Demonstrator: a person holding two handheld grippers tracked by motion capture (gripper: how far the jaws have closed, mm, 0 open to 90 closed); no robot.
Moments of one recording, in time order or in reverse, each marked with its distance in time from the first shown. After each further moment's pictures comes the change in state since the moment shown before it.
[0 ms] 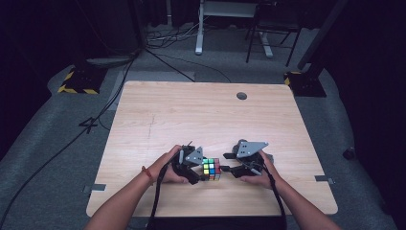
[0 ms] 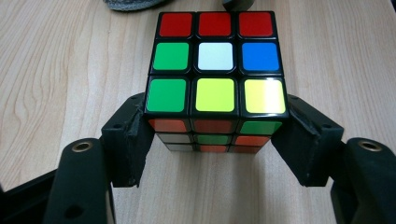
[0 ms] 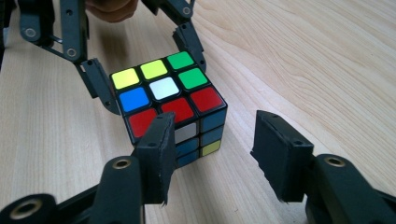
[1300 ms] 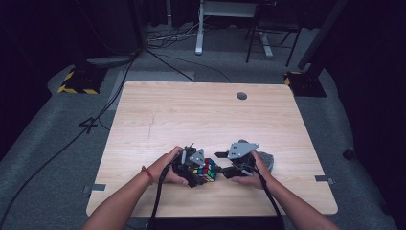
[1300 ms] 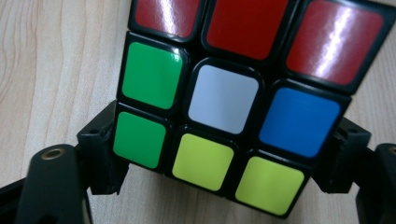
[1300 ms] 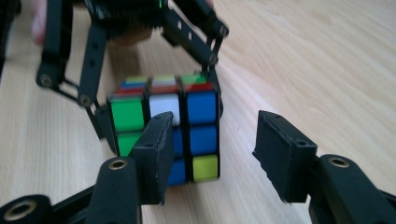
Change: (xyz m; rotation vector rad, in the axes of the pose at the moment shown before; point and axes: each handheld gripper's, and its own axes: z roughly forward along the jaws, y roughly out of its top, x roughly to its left) left arm 0.004 -0.005 0.011 0.096 -0.042 -0.033; right arm 0.014 0.021 0.016 -0.021 -0.011 -0.055
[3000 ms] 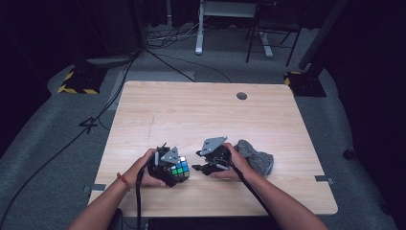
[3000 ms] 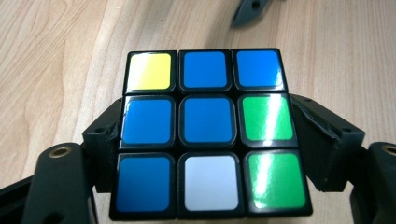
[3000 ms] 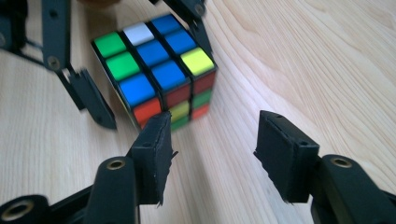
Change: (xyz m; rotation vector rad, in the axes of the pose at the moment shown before) left arm -0.005 -0.058 -0.046 -0.064 0.090 -0.112; right arm 0.008 0.041 0.056 0.147 0.044 -0.051
